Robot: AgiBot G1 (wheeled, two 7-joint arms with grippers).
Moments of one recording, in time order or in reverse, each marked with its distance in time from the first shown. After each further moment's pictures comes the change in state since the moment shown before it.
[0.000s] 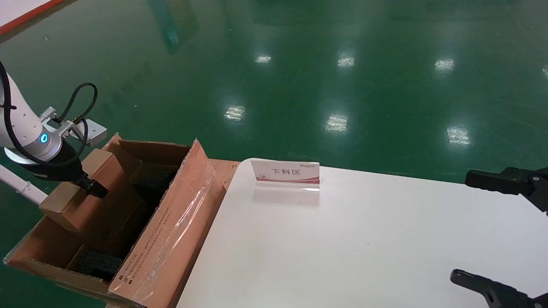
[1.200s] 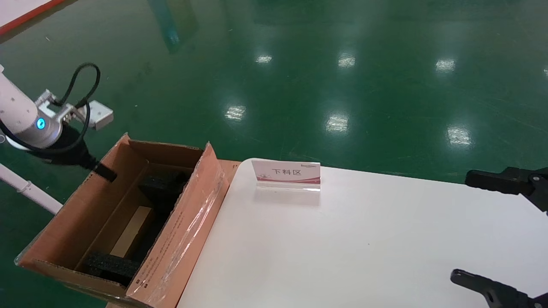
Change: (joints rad) left arm -0.102 -0.058 -0.050 -0.109 -0.020 -0.050 0.062; right arm 0.000 0.000 0.000 -0.001 0.000 0.000 0.000
